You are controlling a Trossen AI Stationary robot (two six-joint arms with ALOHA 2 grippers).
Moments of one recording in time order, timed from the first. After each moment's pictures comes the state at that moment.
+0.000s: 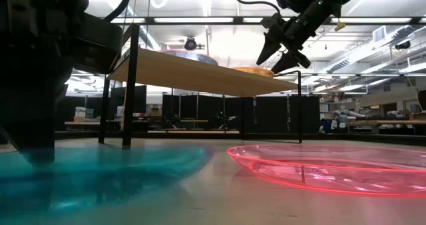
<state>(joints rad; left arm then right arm) -0.64 1.80 0.97 -0.30 -0.17 -1.34 -0.50 1.29 1.00 -0.39 0.00 0.47</state>
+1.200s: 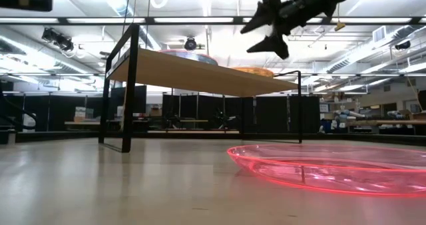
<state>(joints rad) -0.65 1.27 0.97 -0.50 -0.25 -1.35 -0.43 1.29 1.00 -0.17 -0.31 0.47</state>
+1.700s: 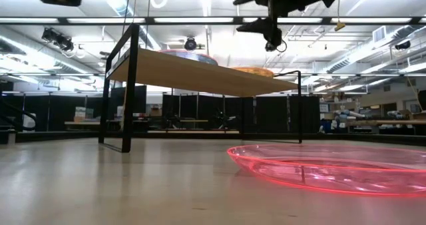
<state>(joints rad) -0.50 1.11 0.97 -0.52 -0.29 -1.29 -0.24 1.29 1.00 -0.08 -0.31 0.55</state>
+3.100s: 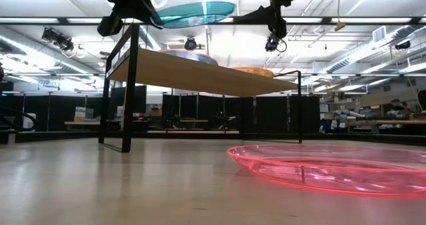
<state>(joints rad) 0.02 1.09 0.97 -0.51 -0.23 -1.05 -0.05 1.29 1.00 -0.08 0.00 0.64</state>
